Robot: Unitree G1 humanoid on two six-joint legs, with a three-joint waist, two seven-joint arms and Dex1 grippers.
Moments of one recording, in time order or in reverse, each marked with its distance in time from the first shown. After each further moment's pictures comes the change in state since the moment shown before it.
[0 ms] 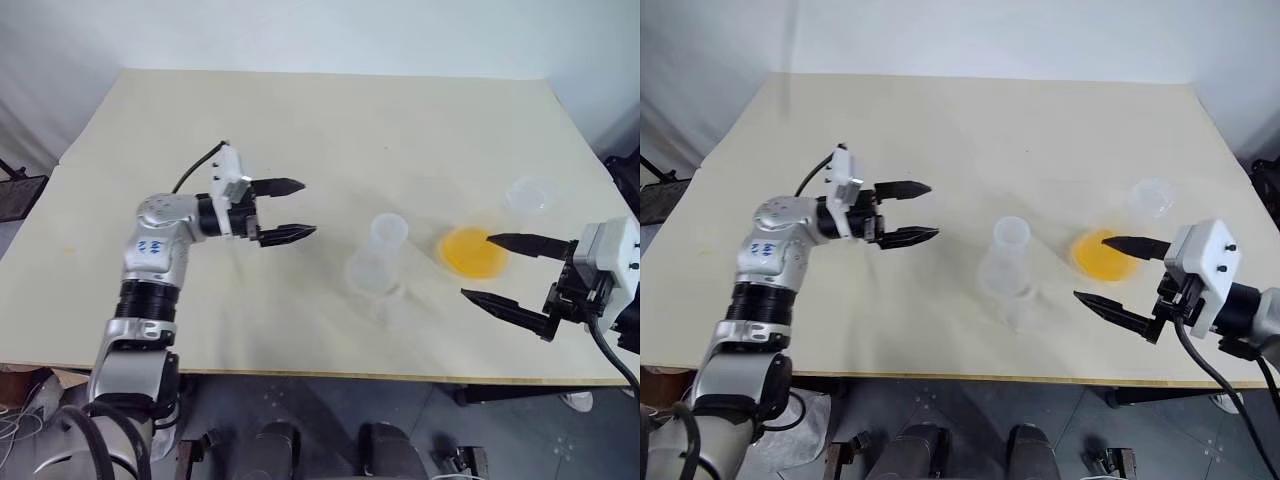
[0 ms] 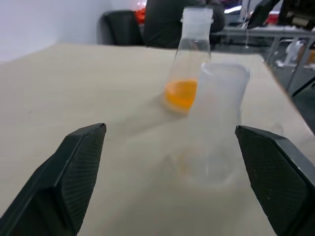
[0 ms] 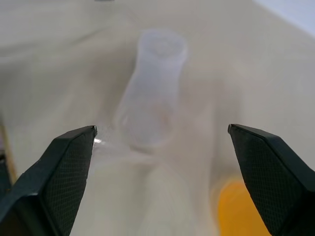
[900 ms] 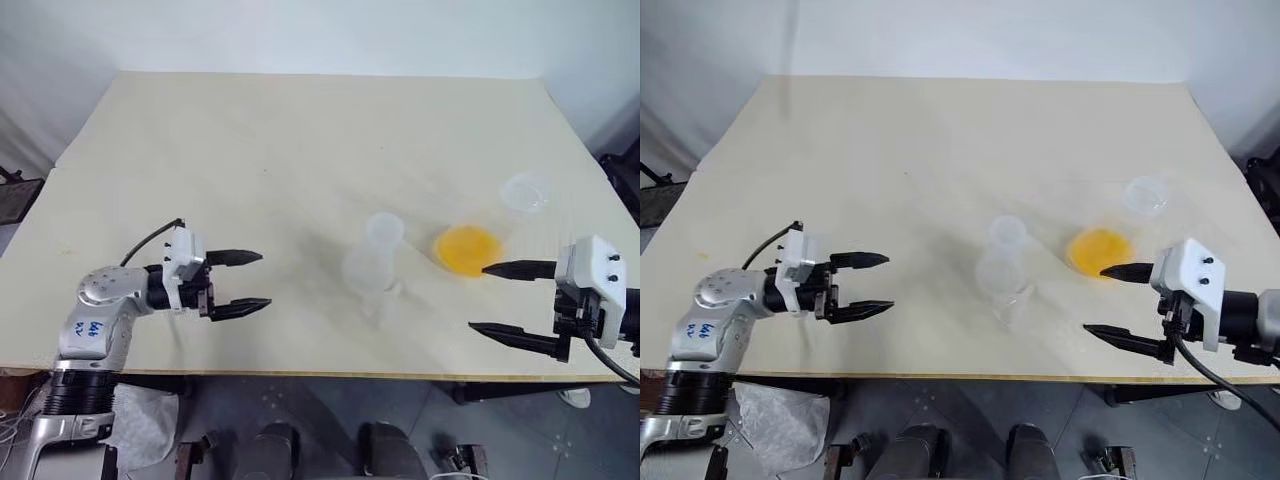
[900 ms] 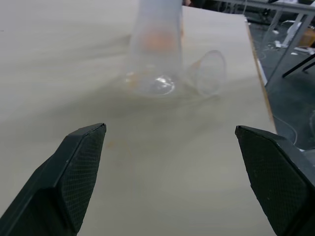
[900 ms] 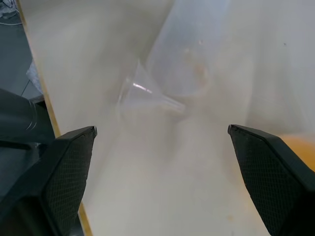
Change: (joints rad) left arm 0.439 0.117 0.029 -0.389 -0.119 0.052 0.001; right arm -0.029 -0.121 0.059 0.015 -0.073 0.077 0.121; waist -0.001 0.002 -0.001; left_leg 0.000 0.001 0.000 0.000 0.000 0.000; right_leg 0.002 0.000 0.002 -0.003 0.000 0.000
